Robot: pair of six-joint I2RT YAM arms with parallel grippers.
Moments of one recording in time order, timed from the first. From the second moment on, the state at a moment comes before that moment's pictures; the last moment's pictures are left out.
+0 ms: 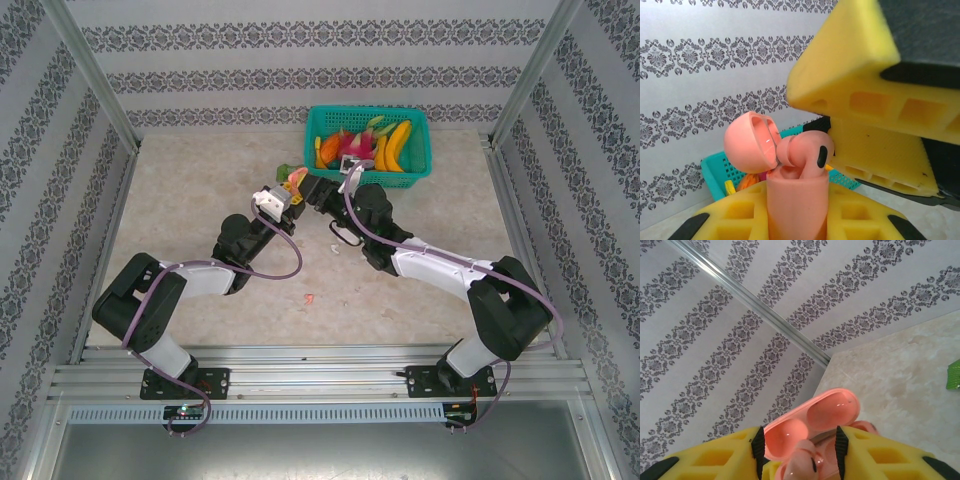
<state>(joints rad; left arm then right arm) -0.51 1.61 0.64 1.16 0.13 0.09 0.67 1.55 0.93 0.62 -0.09 0.87</state>
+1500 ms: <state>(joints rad) -0.34 1.67 0.69 1.24 0.62 -0.30 0.64 1.32 1.11 -0.06 -0.32 0.84</state>
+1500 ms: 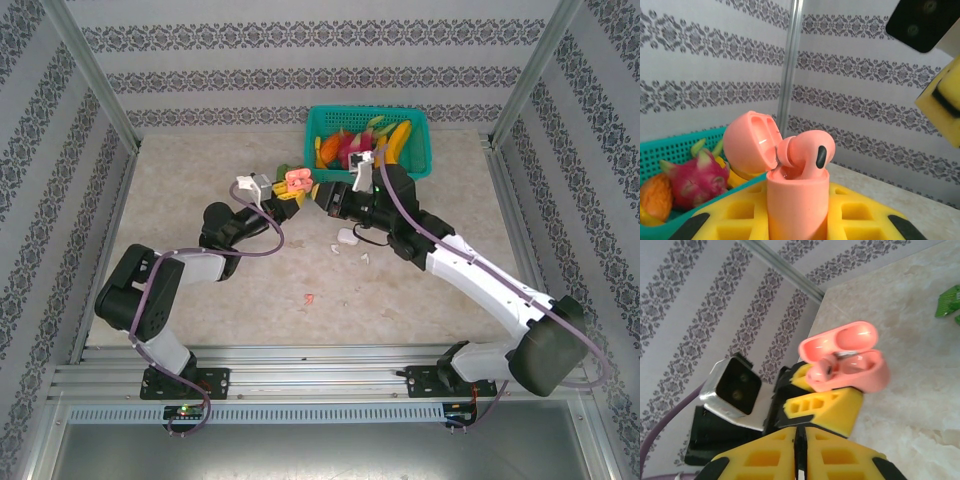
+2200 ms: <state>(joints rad) -0.34 1.70 0.71 1.24 0.72 -0.35 0.65 1.45 1.20 -0.10 -0.35 0.83</state>
